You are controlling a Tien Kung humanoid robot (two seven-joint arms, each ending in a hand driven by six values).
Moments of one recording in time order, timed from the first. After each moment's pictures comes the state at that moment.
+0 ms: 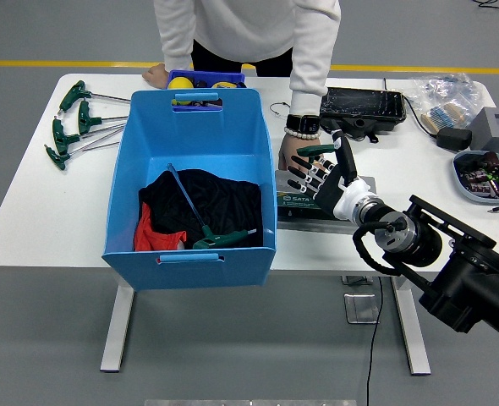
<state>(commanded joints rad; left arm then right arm) -0.08 0.13 -0.17 -0.18 -0.06 0.42 0.04 0.72 -0.10 0.62 0.97 0.14 -0.32 -0.01</state>
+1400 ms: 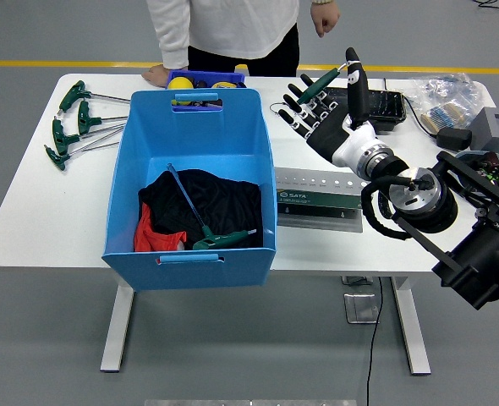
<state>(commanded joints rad) -0.06 0.12 -0.21 -0.18 -0.04 0.42 0.04 0.76 -0.18 0.78 1.30 0.22 -0.40 0.03</state>
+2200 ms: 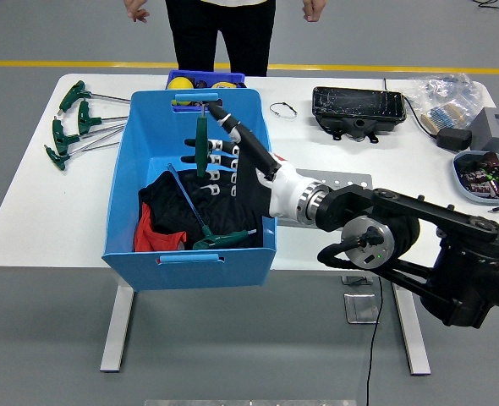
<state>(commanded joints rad) -0.06 0.12 -0.28 -0.18 0.06 0.42 0.06 0.97 -0.18 0.28 1.45 -0.10 -0.35 -0.11</state>
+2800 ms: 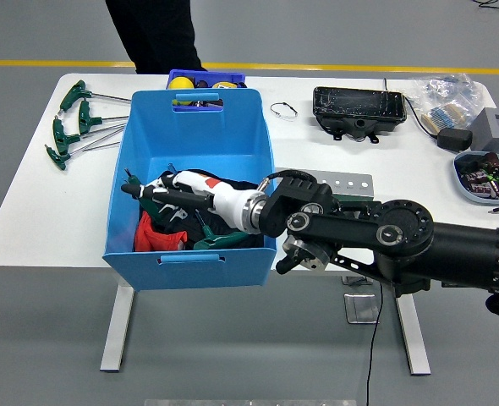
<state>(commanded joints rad) -0.08 0.13 -0.25 -0.18 0.04 0.42 0.06 1.17 0.00 0.07 1.20 -0.41 -0.29 -0.09</state>
